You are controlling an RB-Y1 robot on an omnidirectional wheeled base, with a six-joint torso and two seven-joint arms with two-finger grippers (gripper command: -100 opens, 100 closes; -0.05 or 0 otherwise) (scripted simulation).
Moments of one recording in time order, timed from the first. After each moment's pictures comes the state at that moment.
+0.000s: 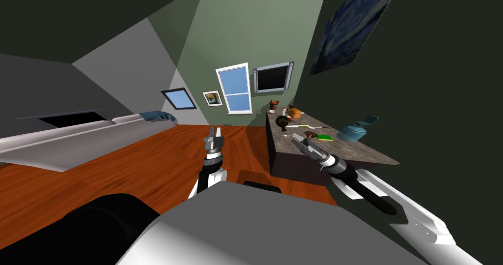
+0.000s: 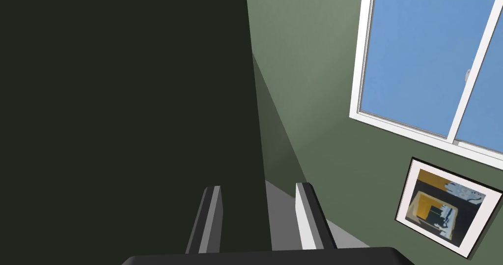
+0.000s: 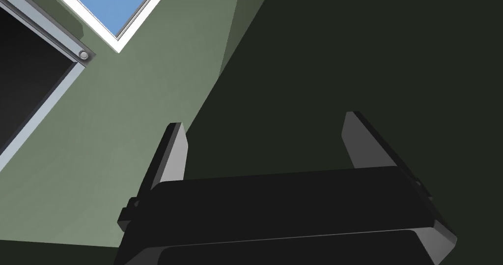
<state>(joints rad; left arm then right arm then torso) 0.55 0.02 0.00 -2.26 0.10 -0.64 0.05 0.27 -0.74 0.03 -1.93 0.33 -0.83 0.09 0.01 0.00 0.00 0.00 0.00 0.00</state>
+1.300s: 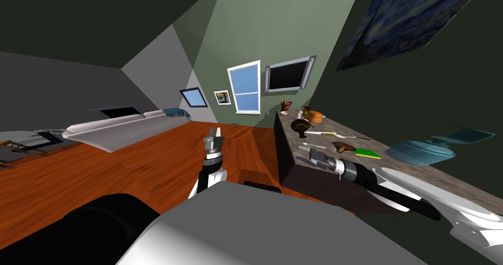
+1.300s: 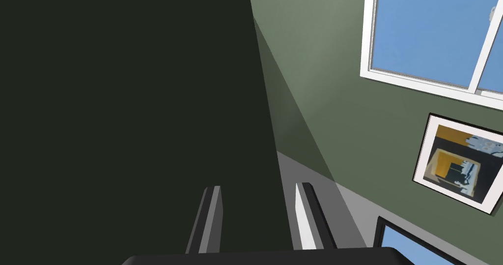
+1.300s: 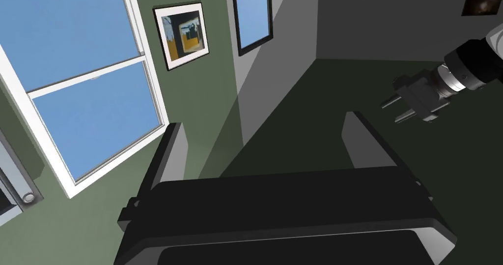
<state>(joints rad) 0.55 0.02 0.00 -2.26 0.10 -0.64 0.05 0.24 -1.10 0.14 -1.66 0.50 -0.90 0.21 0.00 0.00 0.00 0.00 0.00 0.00</state>
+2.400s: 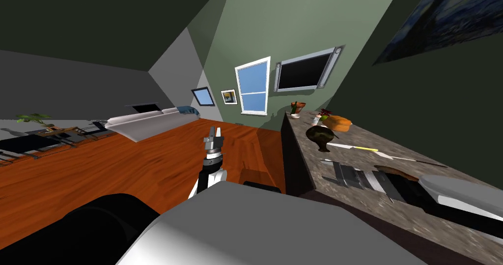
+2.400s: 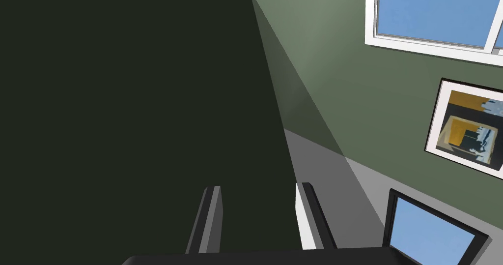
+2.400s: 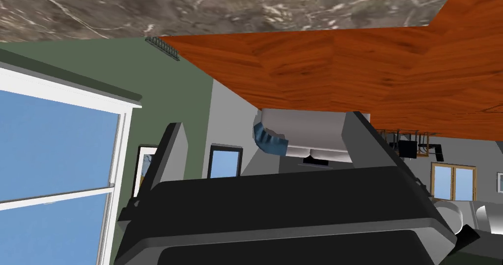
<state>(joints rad) 0.55 0.02 0.01 -2.26 0.10 -0.64 0.05 0.30 -1.42 0.26 -1.47 0.65 -0.85 0.36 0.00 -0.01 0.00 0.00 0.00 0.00</state>
